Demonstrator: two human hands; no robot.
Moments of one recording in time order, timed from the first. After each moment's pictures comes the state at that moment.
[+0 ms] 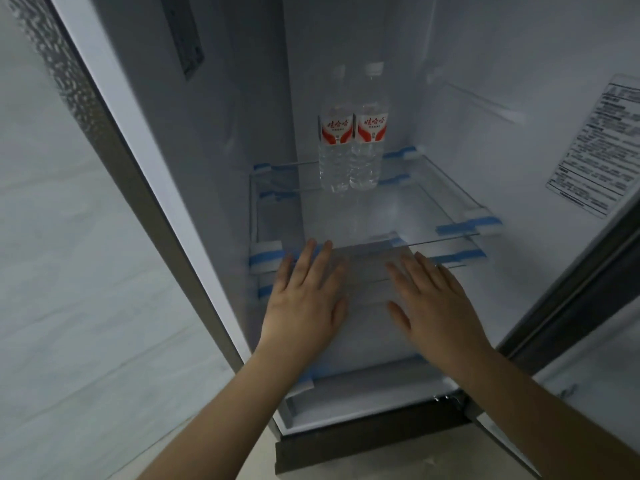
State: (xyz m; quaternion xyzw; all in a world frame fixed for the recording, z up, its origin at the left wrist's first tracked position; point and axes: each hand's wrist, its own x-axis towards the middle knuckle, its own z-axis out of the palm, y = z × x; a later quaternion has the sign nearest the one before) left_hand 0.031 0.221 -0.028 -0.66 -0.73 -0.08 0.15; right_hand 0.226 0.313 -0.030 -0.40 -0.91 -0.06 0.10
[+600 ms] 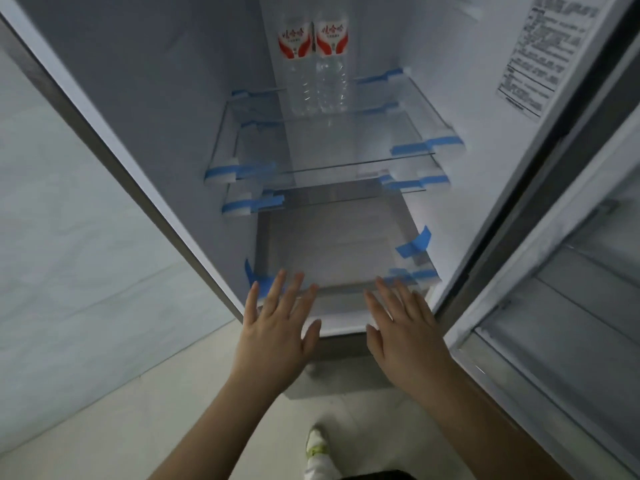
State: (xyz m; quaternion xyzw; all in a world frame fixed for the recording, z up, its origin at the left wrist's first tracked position) left_hand 0.165 0.120 -0.109 -0.59 -0.80 0.02 0.06; right_hand 0.347 0.233 -0.124 -0.37 -0.93 0.05 0.05
